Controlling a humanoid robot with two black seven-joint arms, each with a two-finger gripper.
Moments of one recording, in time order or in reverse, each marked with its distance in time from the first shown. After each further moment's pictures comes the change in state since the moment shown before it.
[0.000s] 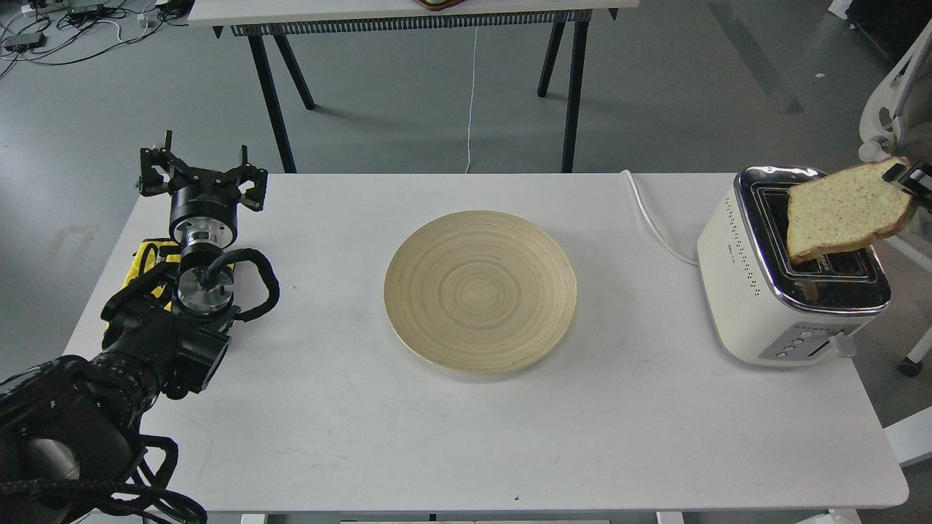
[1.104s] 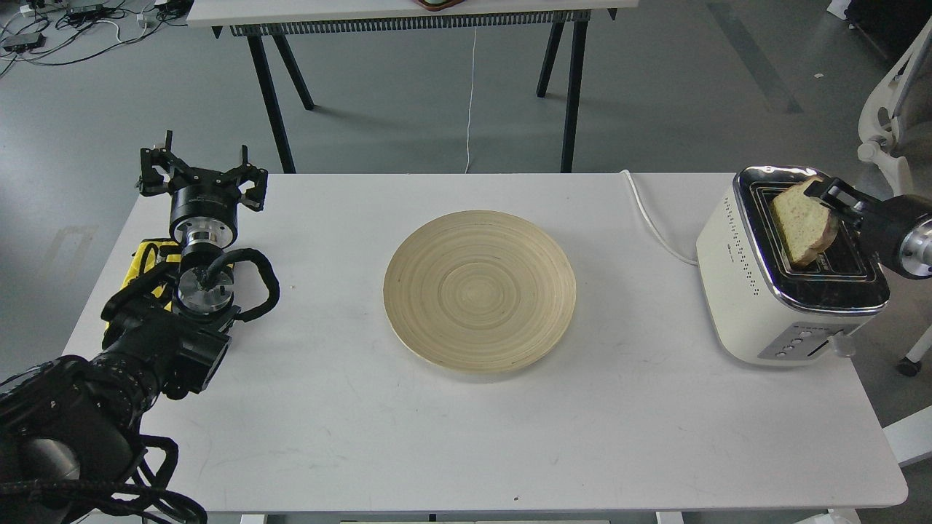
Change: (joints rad) left arm 0.000 0.000 0.000 0.000 0.000 0.000 0.000; right arm -0.006 0.208 -0.001 -0.123 -0.033 0.033 -0.015
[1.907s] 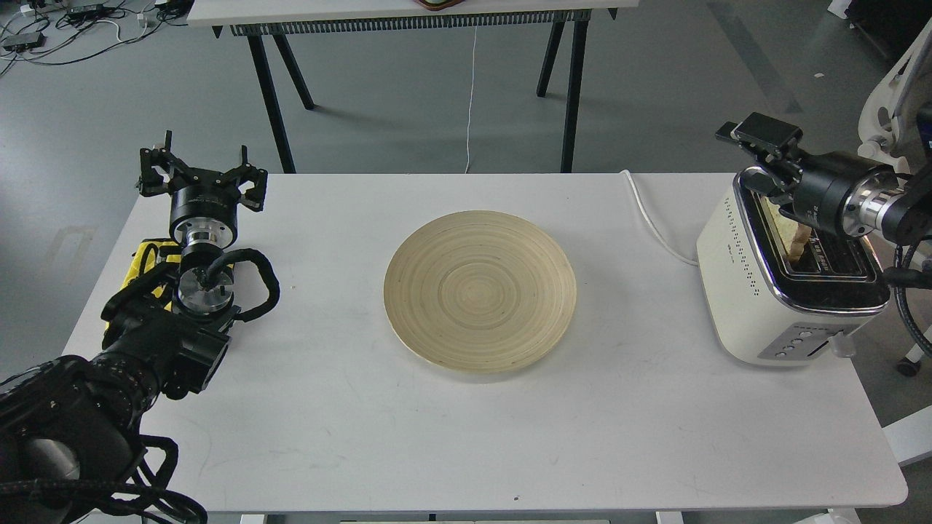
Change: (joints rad) left arm 0.000 0.000 0.000 0.000 0.000 0.000 0.000; right arm 0.012 0.080 0.233 0.132 0.286 0.158 0.002
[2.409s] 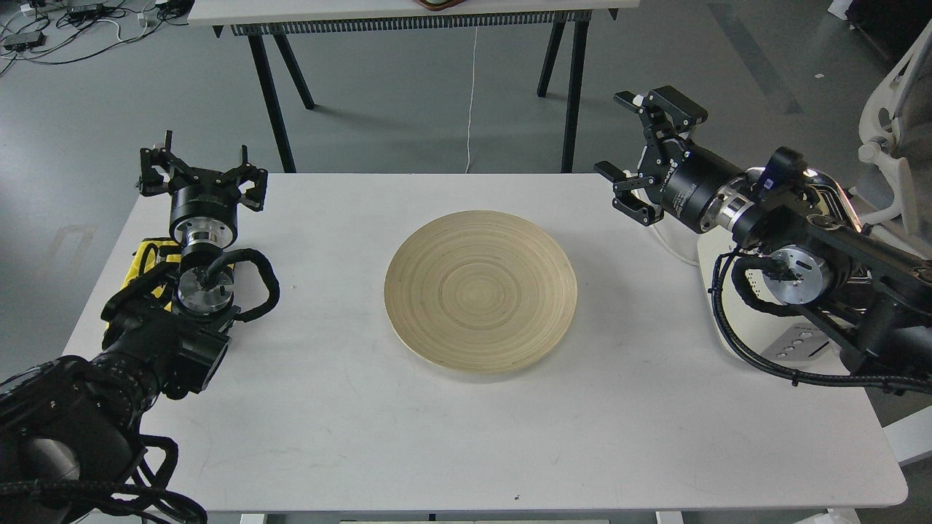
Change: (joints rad) left arm 0.000 0.000 0.000 0.000 0.000 0.000 0.000; right arm -0.098 0.439 0.093 -0.315 0.421 0.119 0.283
